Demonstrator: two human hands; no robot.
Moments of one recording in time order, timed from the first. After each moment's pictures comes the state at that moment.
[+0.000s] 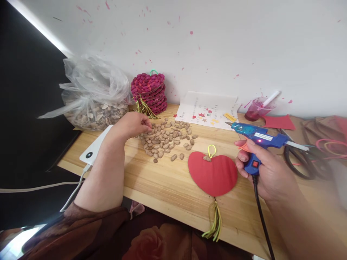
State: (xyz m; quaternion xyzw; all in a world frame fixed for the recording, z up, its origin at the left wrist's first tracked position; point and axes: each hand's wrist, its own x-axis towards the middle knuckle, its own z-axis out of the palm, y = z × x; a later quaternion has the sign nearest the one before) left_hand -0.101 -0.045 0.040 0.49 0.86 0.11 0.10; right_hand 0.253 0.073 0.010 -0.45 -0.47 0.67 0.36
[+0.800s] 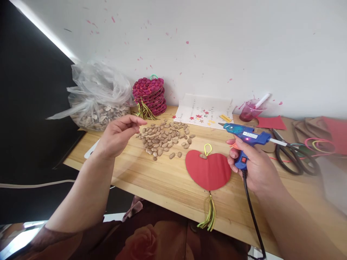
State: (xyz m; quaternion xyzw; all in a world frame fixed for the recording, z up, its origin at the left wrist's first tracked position) left_hand -0.068 -0.104 0.038 0.47 0.72 0.49 0.14; right_hand 0.252 0.071 0.010 -0.43 -0.46 0.69 0.35
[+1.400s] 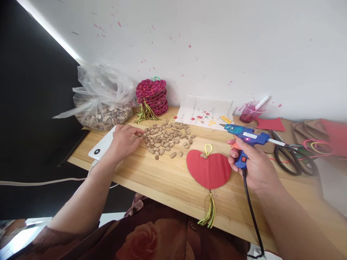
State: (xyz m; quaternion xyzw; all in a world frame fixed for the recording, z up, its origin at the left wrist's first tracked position) left_hand -0.087 -0.122 -0.003 0.49 0.84 0.23 -0.05; right_hand 0.252 0.072 0.010 -0.42 -0.46 0.69 0.36
